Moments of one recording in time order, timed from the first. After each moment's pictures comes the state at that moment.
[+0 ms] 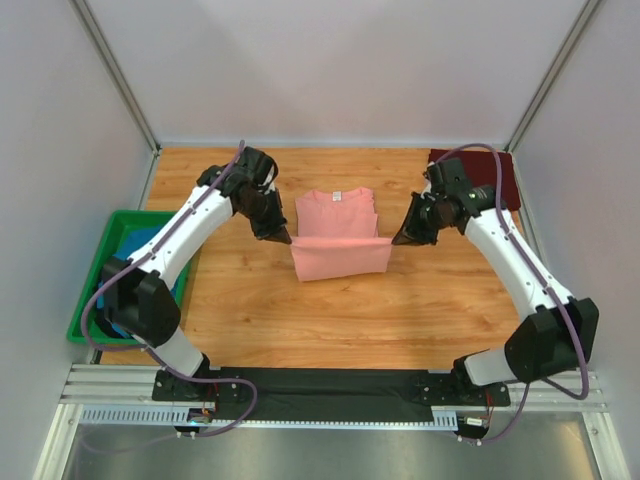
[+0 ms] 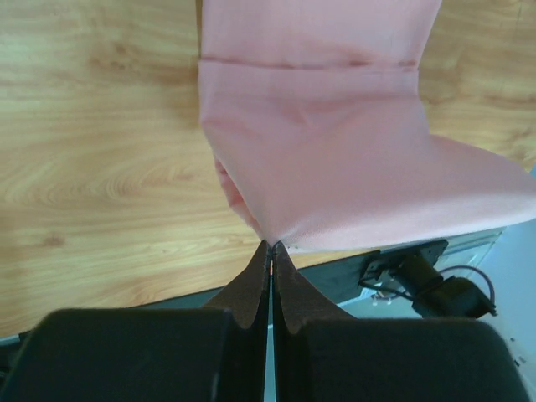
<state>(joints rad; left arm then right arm) -0.46 1.59 1.48 -1.04 0.25 -0.72 0.29 1.37 1.27 -0.95 -0.29 0.63</state>
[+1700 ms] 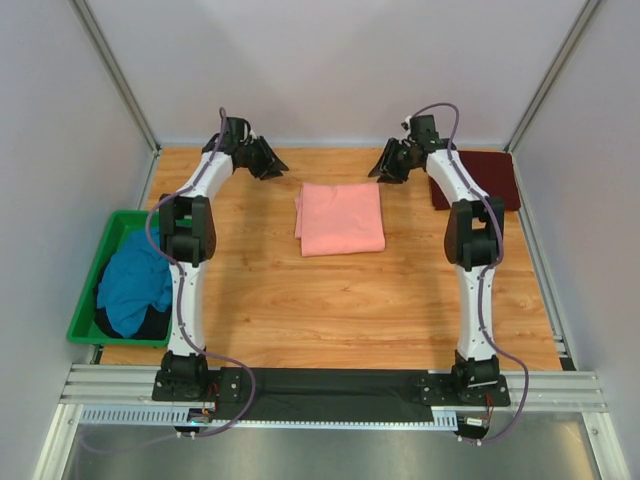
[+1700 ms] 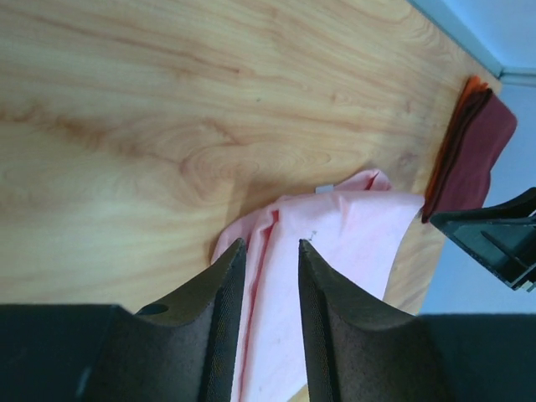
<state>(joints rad) -0.13 2.44 2.15 -0.49 0.52 -0.75 0.14 2.43 2.21 -0.66 -0.45 0.55</state>
